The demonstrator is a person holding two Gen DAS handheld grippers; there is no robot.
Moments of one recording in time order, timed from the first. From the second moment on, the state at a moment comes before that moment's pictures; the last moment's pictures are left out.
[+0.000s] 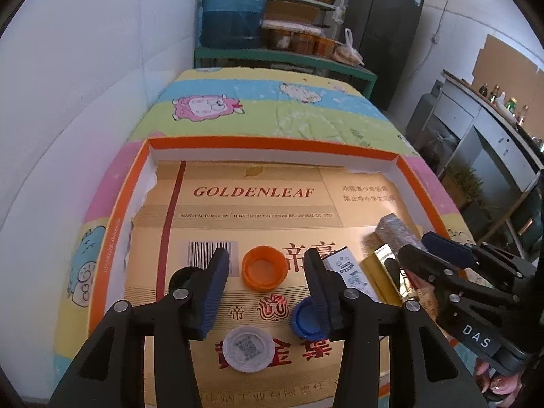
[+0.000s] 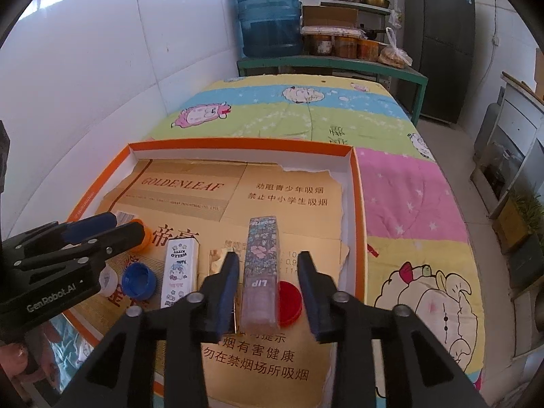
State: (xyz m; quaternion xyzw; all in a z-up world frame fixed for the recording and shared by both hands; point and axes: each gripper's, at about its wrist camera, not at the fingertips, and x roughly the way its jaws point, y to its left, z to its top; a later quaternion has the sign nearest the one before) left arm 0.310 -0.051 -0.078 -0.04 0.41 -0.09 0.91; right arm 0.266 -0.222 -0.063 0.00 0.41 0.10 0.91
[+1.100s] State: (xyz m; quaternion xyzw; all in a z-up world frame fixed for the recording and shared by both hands) left arm 0.246 -0.044 -0.033 -0.01 0.37 -0.07 0.93; right arm 0.213 -0.215 -0.024 0.00 0.39 0.09 0.92
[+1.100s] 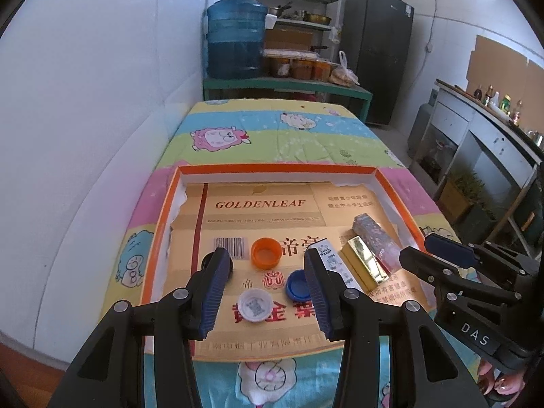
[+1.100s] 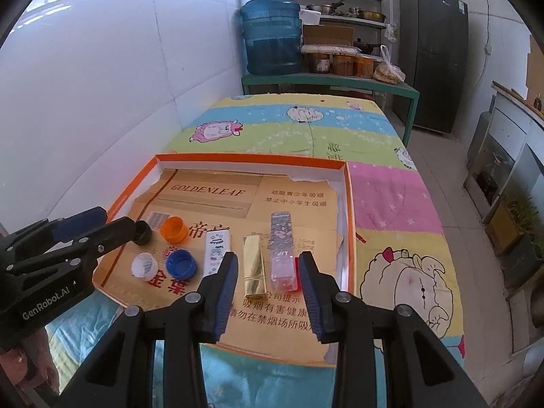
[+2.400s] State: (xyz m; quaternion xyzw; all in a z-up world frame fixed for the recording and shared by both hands) left arm 0.129 0.008 0.011 -0.06 0.33 -0.07 0.94; right arm 0.107 -0.189 0.021 0.00 0.35 0.11 0.93
